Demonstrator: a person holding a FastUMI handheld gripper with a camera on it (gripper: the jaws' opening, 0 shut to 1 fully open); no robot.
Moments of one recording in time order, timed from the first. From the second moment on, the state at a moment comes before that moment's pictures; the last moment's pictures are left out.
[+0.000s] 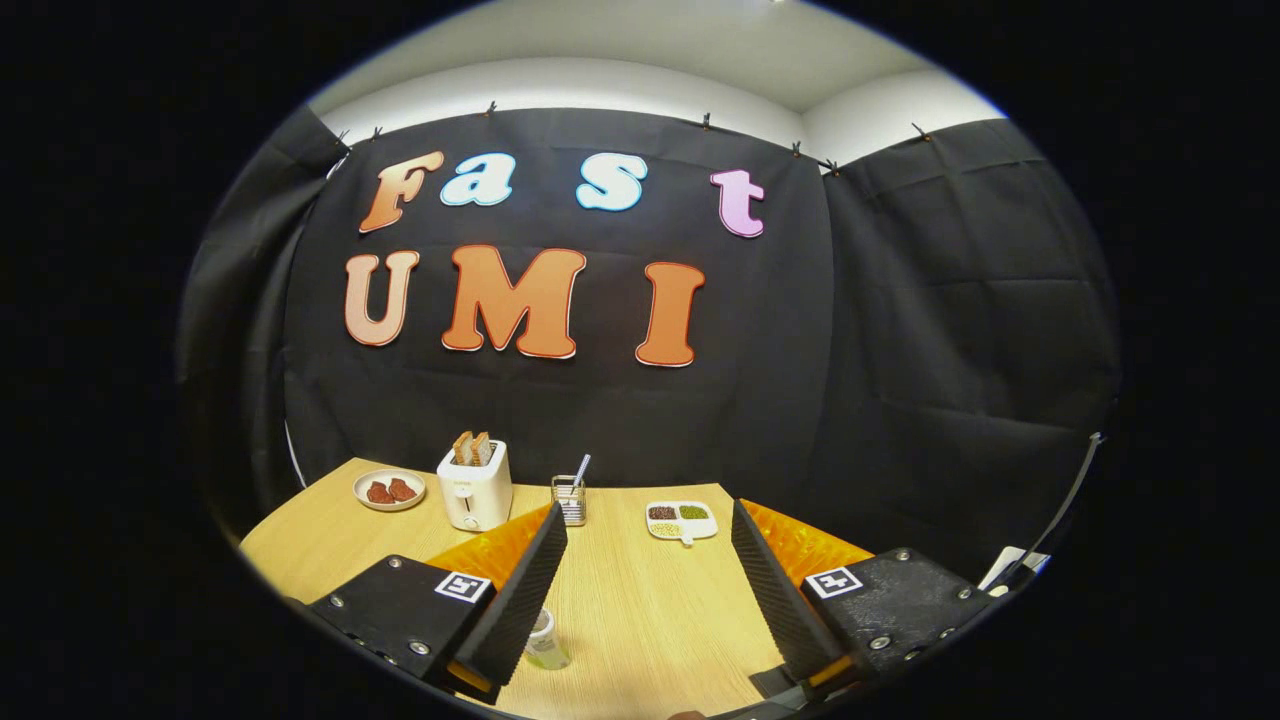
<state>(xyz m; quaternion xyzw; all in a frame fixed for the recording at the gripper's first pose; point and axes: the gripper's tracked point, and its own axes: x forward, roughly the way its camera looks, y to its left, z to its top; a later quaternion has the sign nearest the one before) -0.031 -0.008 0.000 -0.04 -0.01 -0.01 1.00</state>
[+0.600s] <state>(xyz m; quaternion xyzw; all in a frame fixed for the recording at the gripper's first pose) -0.025 0.038 -0.051 -0.02 0.03 0.05 1.00</state>
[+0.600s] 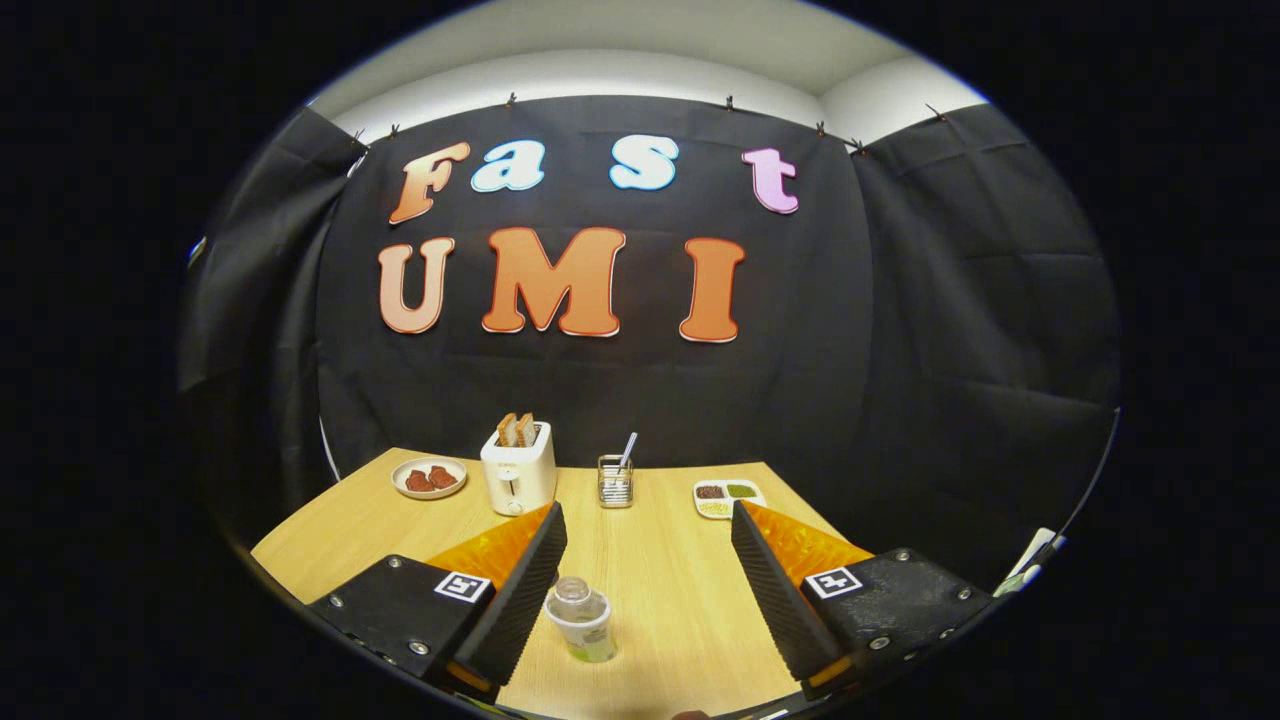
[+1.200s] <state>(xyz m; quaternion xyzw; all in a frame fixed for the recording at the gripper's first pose) -0.006 0.078 -0.170 -0.03 0.13 0.09 0.99</state>
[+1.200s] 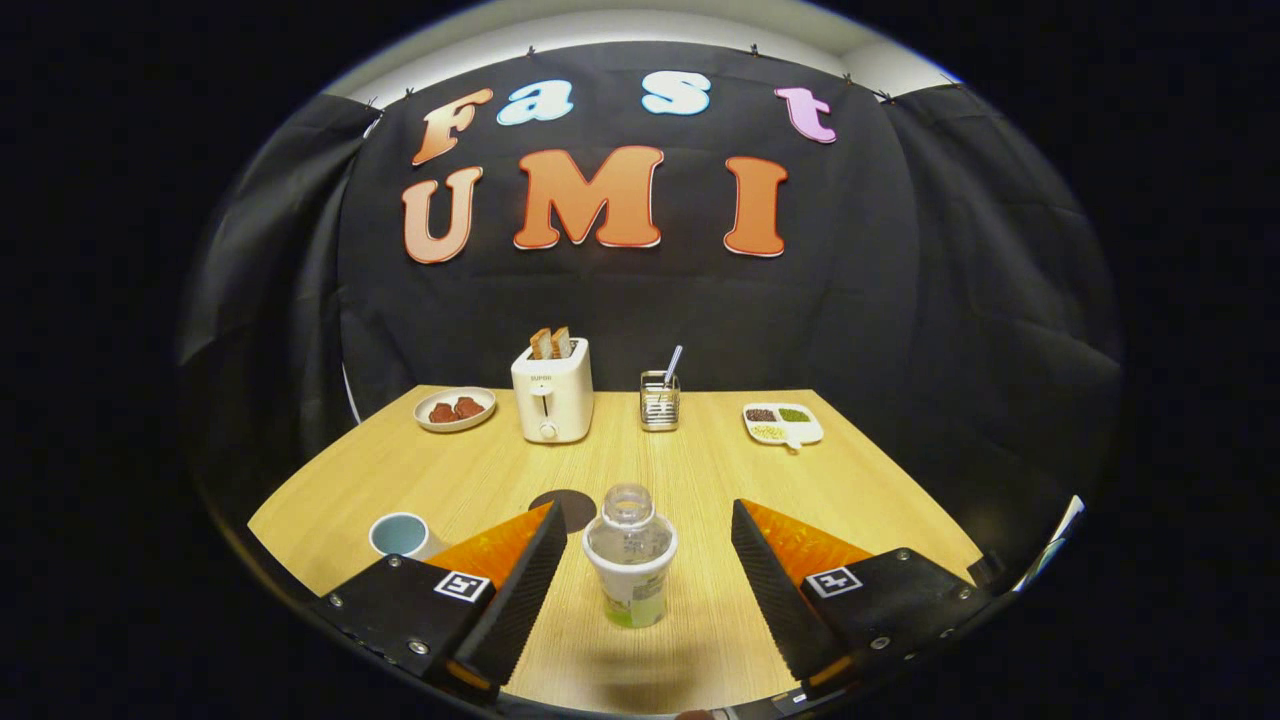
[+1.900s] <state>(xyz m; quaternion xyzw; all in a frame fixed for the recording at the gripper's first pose) 0.012 0.089 -0.248 -0.04 0.21 0.09 0.97</state>
